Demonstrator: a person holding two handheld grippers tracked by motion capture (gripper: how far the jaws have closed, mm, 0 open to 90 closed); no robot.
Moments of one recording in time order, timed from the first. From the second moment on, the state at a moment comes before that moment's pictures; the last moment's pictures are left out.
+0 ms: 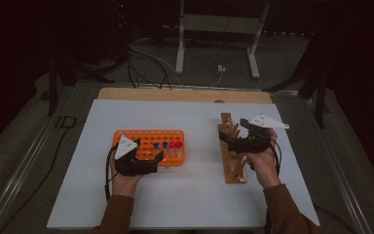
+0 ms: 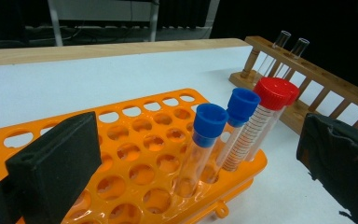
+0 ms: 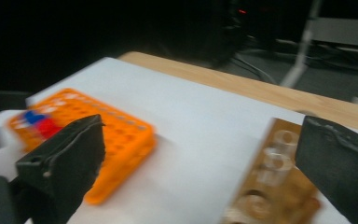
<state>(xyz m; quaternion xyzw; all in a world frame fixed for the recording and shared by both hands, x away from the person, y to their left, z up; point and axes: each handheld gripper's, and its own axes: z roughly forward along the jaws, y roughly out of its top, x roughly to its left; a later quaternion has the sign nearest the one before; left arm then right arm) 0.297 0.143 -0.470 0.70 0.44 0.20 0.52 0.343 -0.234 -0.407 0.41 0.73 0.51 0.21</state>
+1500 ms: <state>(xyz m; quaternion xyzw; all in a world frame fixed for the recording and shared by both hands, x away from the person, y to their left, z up) 0.298 0.145 -0.471 0.69 0.45 0.20 0.52 0.390 -0.235 -0.454 0.48 0.74 0.41 0.24</state>
